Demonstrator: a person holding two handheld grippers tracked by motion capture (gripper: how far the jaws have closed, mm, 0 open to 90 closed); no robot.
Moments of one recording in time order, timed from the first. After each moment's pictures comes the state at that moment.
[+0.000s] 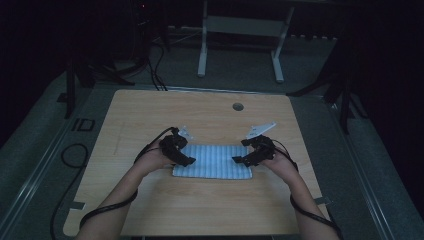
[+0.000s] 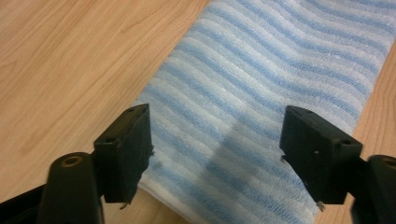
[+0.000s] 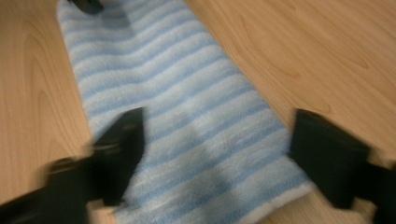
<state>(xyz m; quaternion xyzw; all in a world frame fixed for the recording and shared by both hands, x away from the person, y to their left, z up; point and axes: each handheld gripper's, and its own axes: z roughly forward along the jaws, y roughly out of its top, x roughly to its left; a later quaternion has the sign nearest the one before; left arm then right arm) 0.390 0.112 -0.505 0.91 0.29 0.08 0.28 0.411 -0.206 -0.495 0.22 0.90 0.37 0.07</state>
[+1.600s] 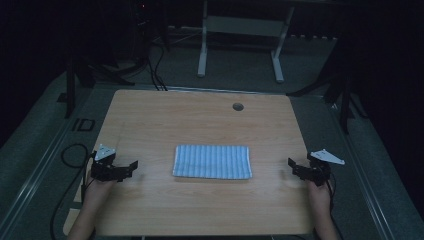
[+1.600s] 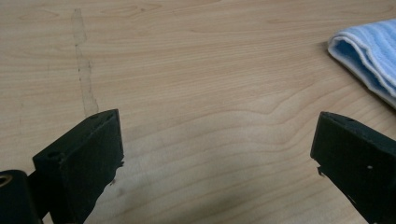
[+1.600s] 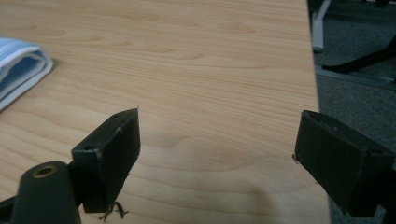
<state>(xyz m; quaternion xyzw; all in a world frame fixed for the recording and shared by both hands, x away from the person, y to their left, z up) 0.308 0.293 -0.551 0.71 0.54 0.22 0.39 0.353 -0.378 -0.548 0.51 0.71 0.40 0.28</state>
